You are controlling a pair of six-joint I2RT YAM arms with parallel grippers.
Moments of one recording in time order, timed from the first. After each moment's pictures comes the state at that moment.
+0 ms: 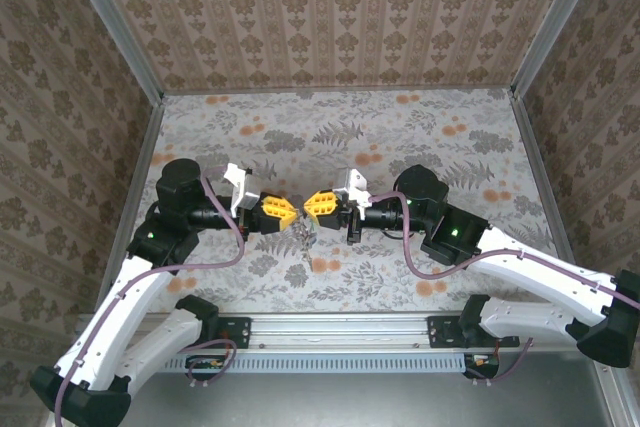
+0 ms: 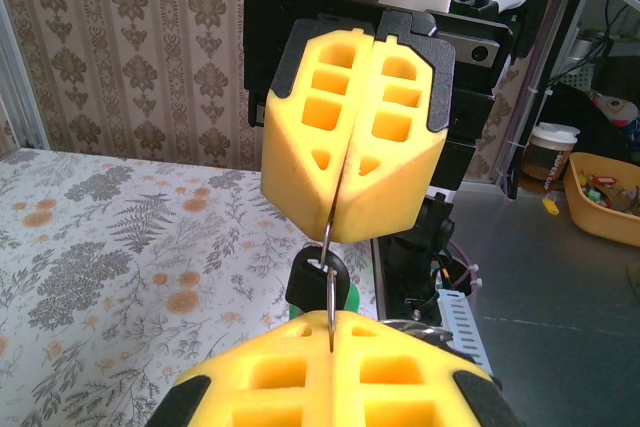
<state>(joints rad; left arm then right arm) -0.48 0.77 0.85 -0.30 1.15 0.12 0.94 1.06 0.95 0.07 -0.41 -0.11</state>
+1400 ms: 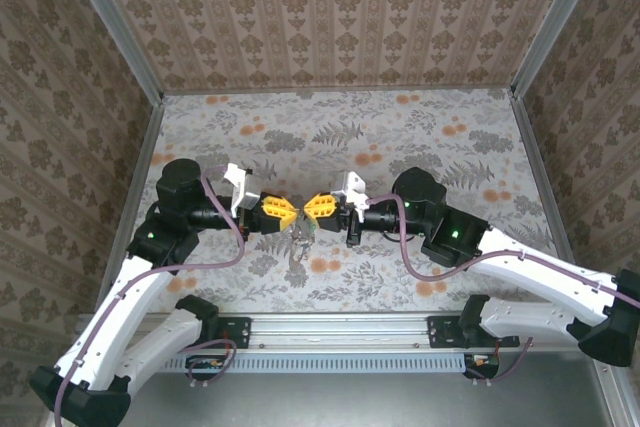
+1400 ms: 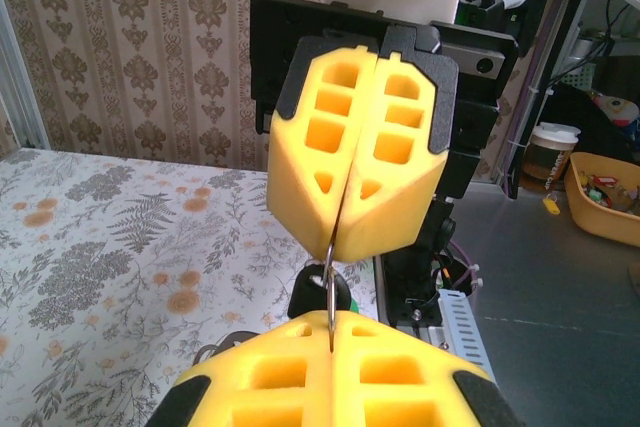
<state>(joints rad) -0.48 0.77 0.85 -0.30 1.14 0.12 0.96 1.05 0.96 0.03 -0.37 -0.11</state>
